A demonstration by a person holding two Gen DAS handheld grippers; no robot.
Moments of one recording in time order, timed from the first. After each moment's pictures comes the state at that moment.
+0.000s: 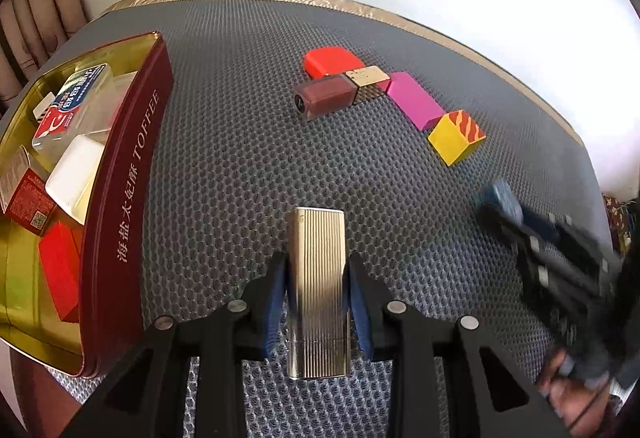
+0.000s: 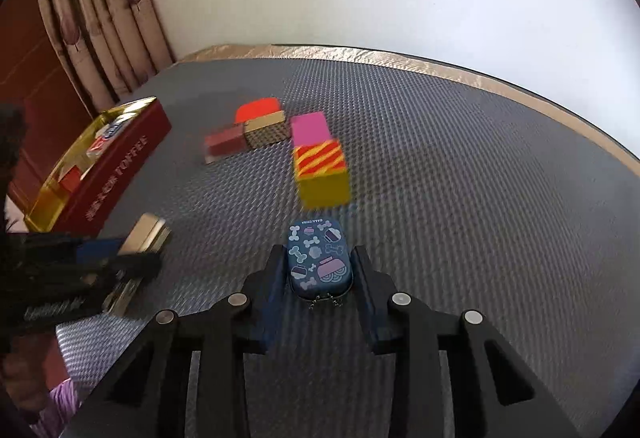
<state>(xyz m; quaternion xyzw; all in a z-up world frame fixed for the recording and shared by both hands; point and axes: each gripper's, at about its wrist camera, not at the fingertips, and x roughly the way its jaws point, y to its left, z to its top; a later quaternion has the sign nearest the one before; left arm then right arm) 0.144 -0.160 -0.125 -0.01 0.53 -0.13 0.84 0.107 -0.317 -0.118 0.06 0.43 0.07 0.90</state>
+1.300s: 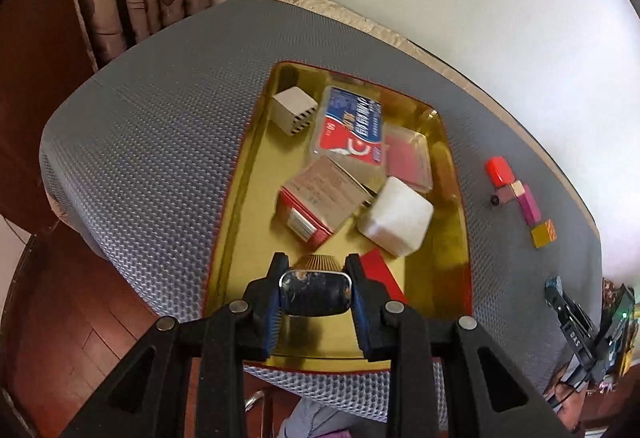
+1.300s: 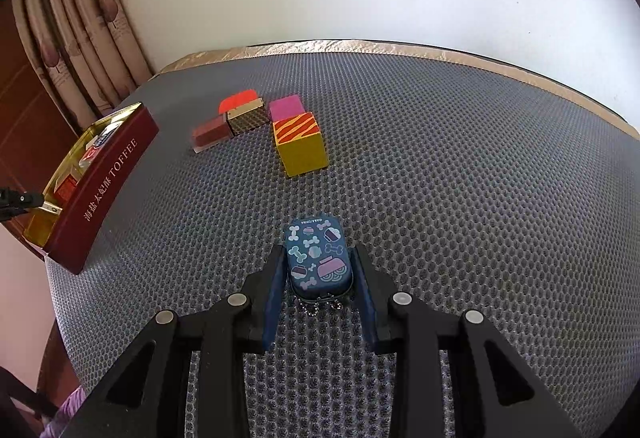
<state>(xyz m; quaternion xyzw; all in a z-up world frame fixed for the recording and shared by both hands) 0.146 0.084 -0.061 -0.11 0.52 -0.02 0.85 0.097 -0.326 -0.125 0.09 0.43 0.04 0.90</state>
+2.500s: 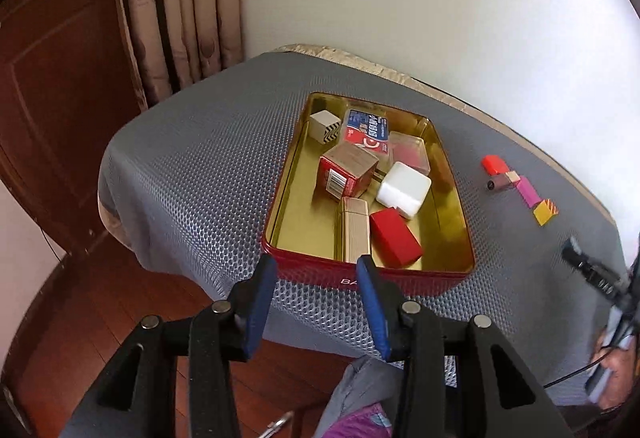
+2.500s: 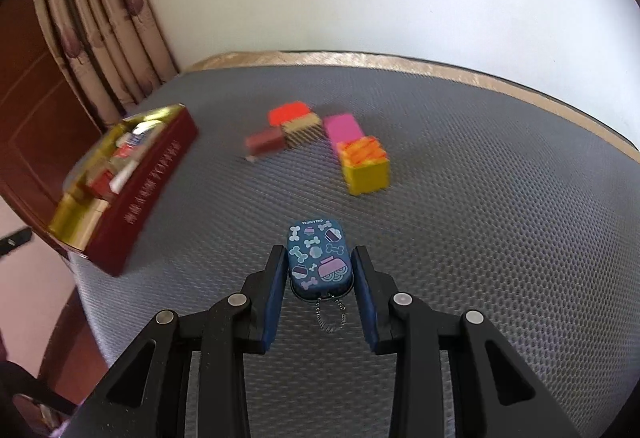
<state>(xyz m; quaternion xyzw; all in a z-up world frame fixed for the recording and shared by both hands) 0.035 0.078 -0.038 -0.05 0.42 0.03 0.90 0.090 -0.286 -0.089 0.08 0.42 0.07 0.90</state>
